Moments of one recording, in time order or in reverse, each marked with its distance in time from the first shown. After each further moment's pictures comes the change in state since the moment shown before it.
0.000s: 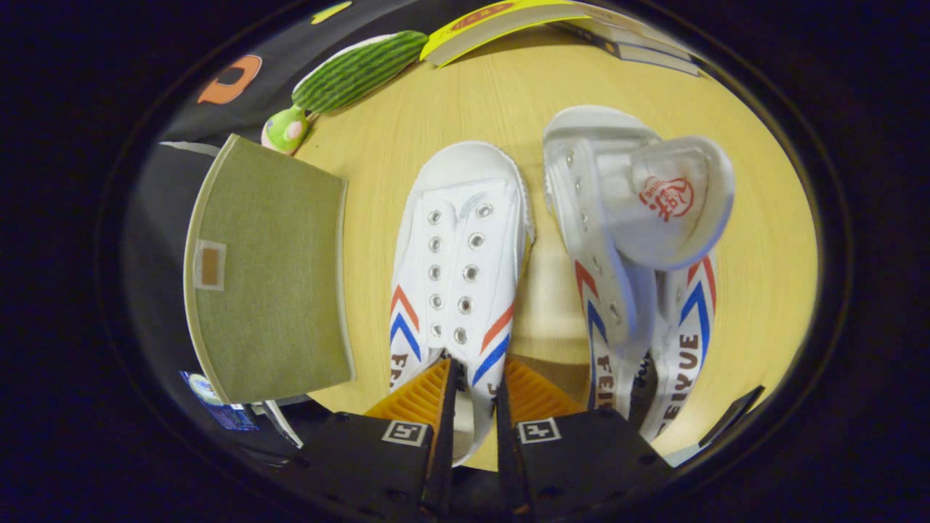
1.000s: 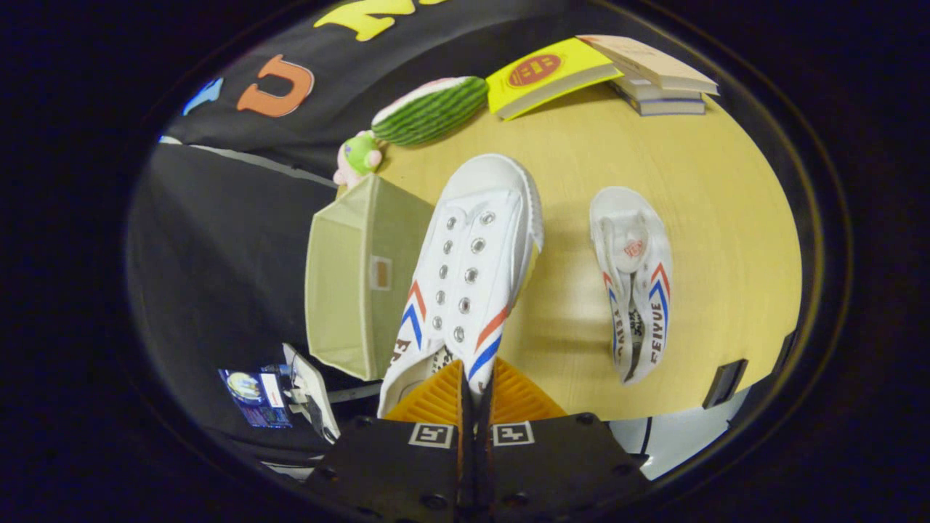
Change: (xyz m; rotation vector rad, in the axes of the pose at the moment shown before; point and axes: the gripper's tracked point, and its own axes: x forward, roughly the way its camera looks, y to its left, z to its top) arm -0.128 0.034 0.027 -0.078 -0.092 0.157
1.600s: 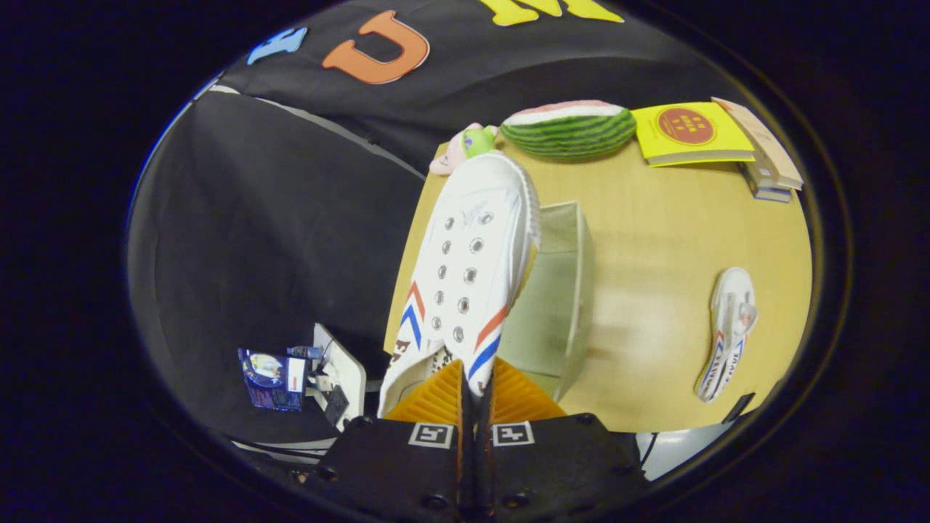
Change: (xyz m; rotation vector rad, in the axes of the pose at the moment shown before) arm 0.048 0.194 0.014 -0.142 0.068 0.101
